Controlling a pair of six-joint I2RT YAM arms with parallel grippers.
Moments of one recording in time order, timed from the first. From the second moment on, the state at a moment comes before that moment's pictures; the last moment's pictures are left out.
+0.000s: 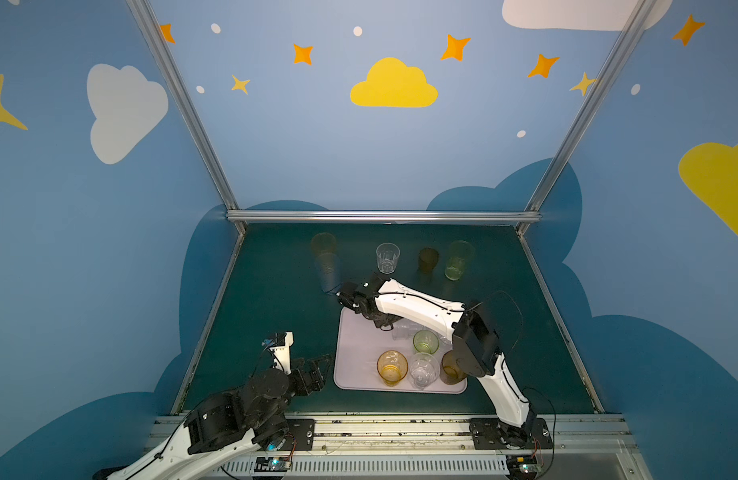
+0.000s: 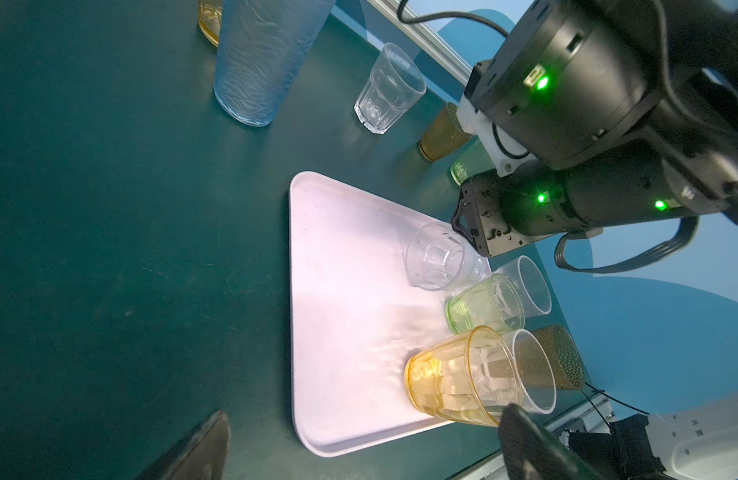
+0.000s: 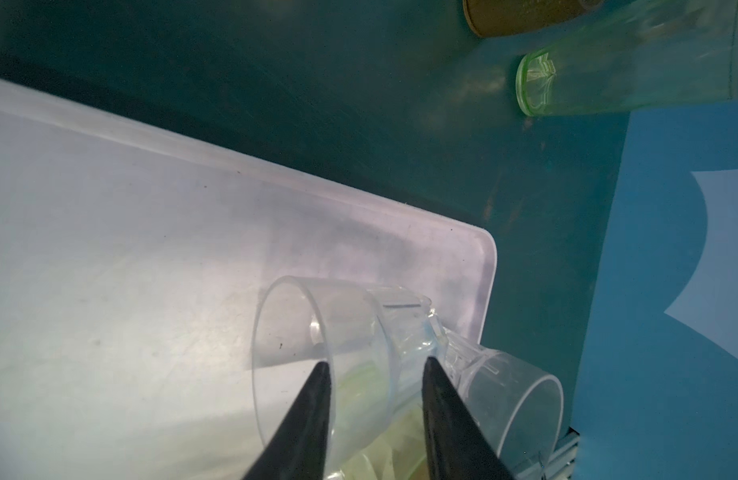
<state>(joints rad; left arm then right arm) -1.05 0.08 0.44 -0.90 -0.40 -0.97 1.06 2.24 1.99 -1.50 0.63 0.74</state>
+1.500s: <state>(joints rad) -1.06 0.04 0.44 -0.91 -0.43 -0.99 1.04 2.33 2.02 -1.62 0.75 0.75</state>
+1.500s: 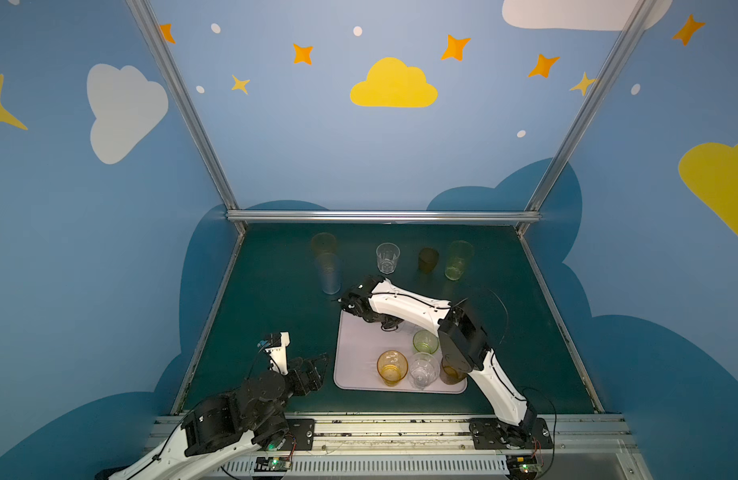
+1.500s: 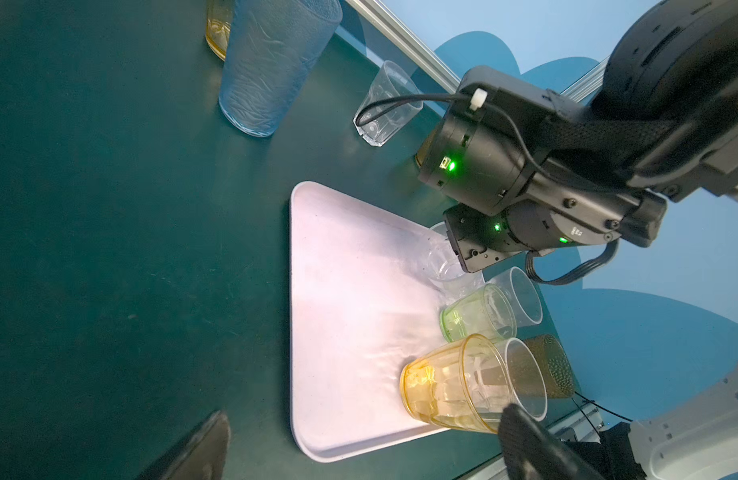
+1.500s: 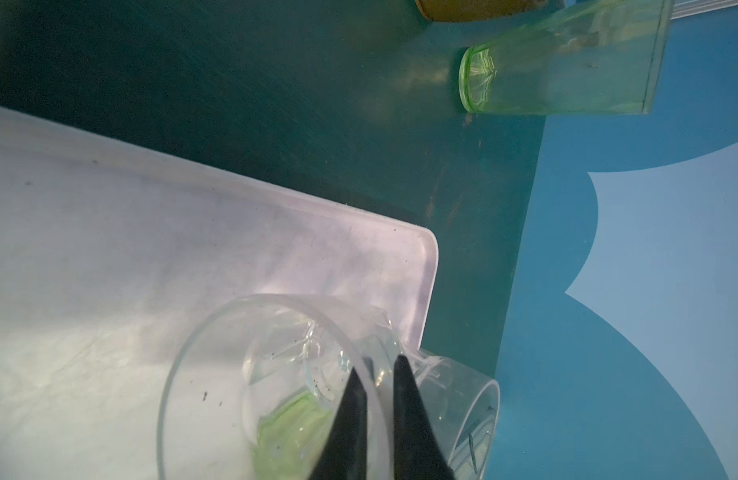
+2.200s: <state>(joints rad) -1.06 0.03 0.44 -0.94 -0.45 -1.00 1.01 2.26 2.02 -1.48 0.70 0.69</state>
